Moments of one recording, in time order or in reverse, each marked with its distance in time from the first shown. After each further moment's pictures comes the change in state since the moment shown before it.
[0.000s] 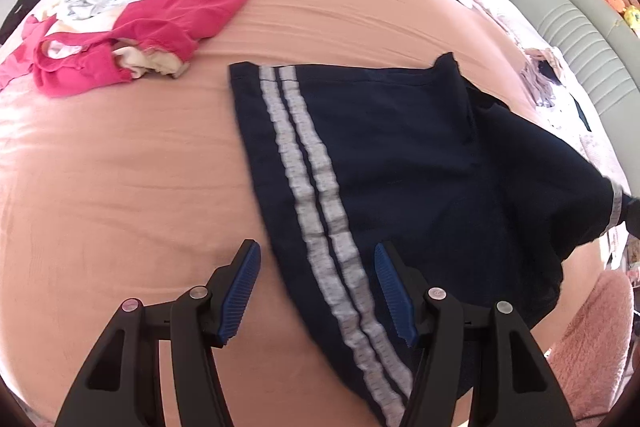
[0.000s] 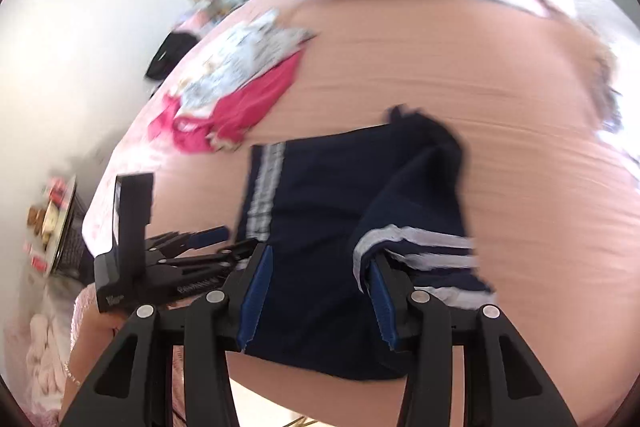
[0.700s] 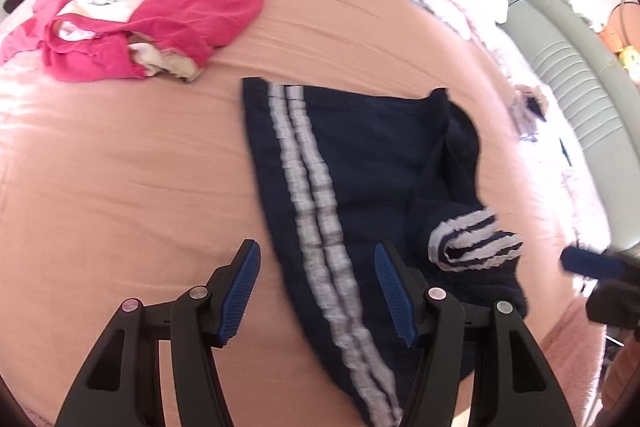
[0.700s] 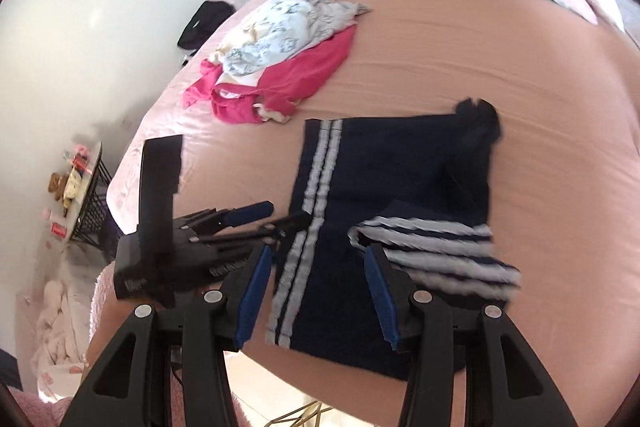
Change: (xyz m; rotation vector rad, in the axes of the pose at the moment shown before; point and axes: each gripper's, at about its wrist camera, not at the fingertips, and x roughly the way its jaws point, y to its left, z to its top) left arm 0.016 0.015 0.013 -0.110 -0.065 -0.119; right arm 0.034 0.035 0.006 -0.068 0.129 0.185
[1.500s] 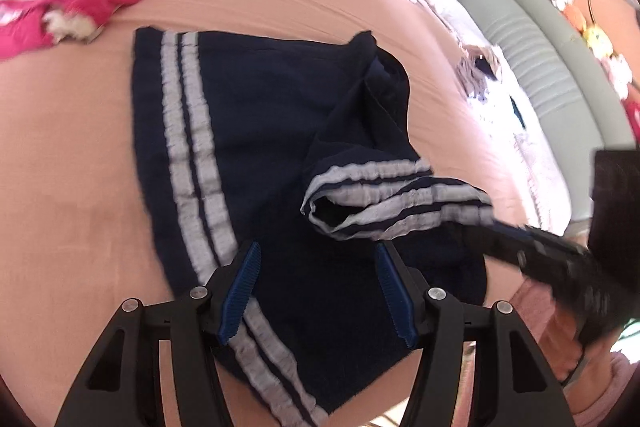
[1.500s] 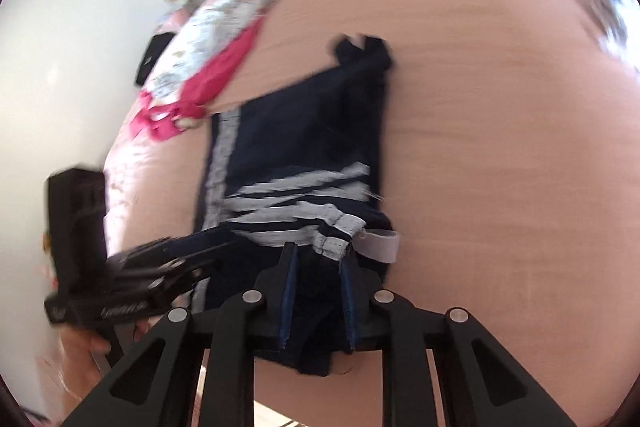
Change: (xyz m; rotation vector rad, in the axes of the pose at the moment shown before) left arm 0.032 -0.031 -0.022 0.011 0.124 -0.168; right arm 0.016 -0.060 -0.031 0.053 -0.044 -0.070
